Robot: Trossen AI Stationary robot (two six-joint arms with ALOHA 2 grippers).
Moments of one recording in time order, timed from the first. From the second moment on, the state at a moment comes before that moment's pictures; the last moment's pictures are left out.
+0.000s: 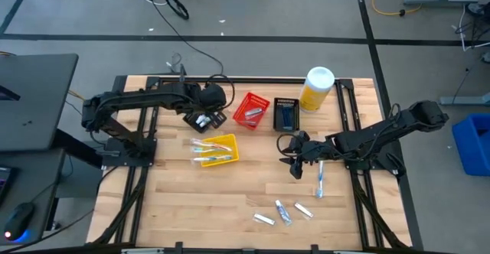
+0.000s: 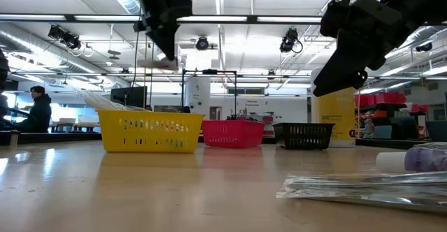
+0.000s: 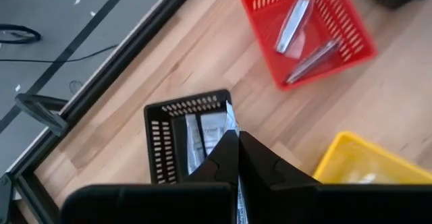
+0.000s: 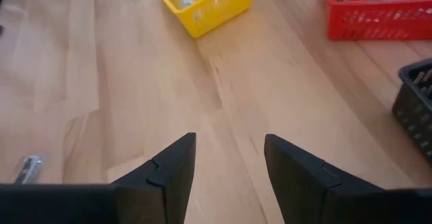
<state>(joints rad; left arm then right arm) 0.20 1.50 1.38 -1.03 -0.43 -0.42 0.25 1.20 0.54 -0.07 0.28 0.52</state>
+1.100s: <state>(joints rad) 0.49 1.23 0.61 -0.24 -0.21 -0.30 0.31 1.20 0.54 -0.04 0.32 0.57</state>
